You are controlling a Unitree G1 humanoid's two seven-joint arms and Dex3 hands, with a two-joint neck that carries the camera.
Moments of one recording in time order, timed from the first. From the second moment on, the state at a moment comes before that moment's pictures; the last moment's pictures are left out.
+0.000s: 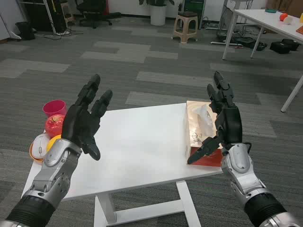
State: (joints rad) left arm -0.34 0.25 -0.11 0.30 -0.58 -0.36 -0.23; right arm -0.38 -0.37 0.26 0.47 0.35 -0.69 -0.22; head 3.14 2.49
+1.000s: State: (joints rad) left arm -0.27 0.21 -0.07 0.20 -0.57 -0.45 -0.19; right arm -0.29 -0.33 0.19 0.24 0.35 -0.70 -0.23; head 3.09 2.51
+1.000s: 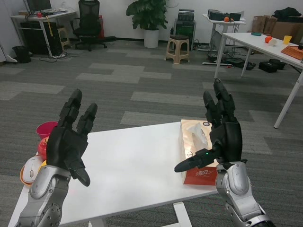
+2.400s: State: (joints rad) left arm -0.27 0.22 -0.05 0.24 -0.57 -0.45 -0.19; right arm -0.19 -0.41 0.01 0.52 0.36 -0.70 -0.14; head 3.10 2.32
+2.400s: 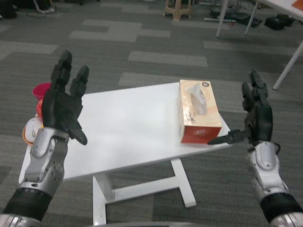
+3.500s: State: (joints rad) left arm -0.27 0.23 -0.08 0.27 -0.57 -0.45 -0.19; right arm -0.55 -0.40 0.45 1.20 0.36 -0.69 -0.14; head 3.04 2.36
